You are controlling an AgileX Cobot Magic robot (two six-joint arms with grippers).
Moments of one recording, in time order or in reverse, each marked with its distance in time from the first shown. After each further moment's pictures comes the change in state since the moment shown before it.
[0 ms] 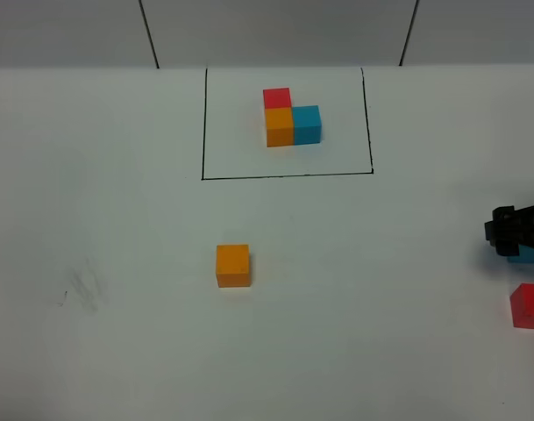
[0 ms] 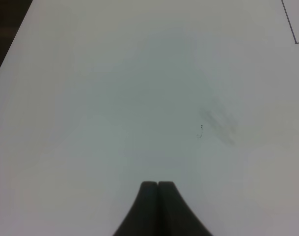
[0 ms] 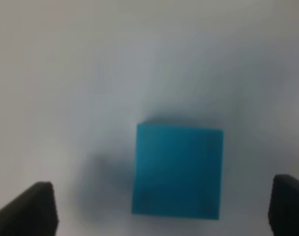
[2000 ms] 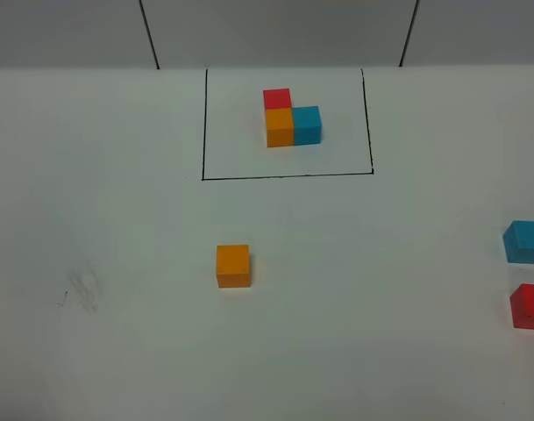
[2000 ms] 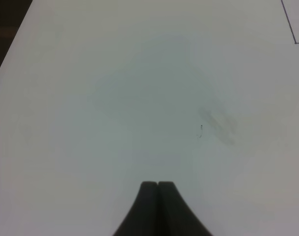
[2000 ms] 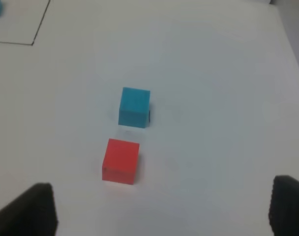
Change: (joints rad) left arm 0.000 0.000 0.000 0.000 0.001 -0.001; right arm 0.000 -1.516 0.101 -0.005 0.867 -0.134
